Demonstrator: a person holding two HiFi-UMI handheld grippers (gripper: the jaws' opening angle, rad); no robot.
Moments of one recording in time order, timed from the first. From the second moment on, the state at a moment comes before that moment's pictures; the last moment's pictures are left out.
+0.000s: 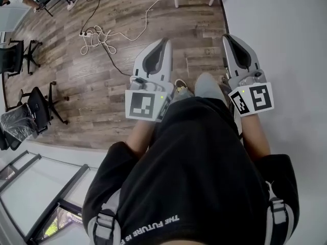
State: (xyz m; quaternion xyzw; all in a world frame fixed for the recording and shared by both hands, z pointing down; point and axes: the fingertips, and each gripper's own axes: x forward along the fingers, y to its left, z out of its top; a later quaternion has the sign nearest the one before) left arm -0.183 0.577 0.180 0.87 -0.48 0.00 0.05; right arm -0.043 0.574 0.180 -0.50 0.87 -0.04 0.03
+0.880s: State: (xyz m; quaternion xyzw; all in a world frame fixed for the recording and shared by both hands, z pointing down) left arm -0.208 0.548 0.182 0.87 -0.49 0.00 0.07; right arm -0.067 0.541 0.181 -0.48 0.88 -0.03 0.02
